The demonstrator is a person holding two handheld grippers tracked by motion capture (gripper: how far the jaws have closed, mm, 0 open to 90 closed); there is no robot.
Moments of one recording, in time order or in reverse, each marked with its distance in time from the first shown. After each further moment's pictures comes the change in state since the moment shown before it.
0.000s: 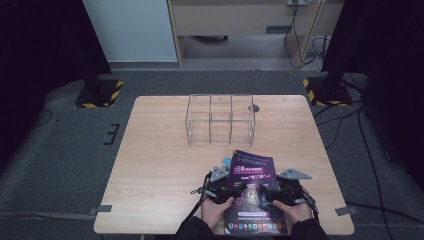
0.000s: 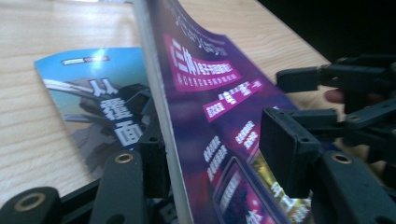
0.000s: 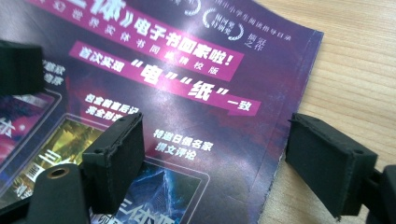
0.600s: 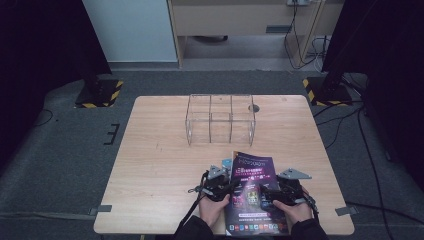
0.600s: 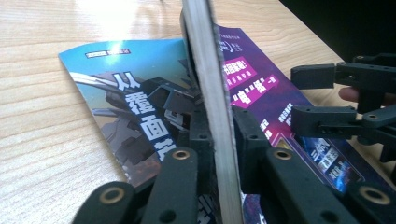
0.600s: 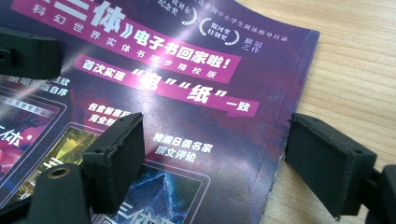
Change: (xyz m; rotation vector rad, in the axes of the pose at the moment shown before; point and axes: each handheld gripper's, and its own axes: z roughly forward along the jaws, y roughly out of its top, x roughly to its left) left arm 0.006 0.004 -0.005 0.030 0.028 -0.024; right arm 0.000 0.000 0.000 -0.002 0.002 -0.001
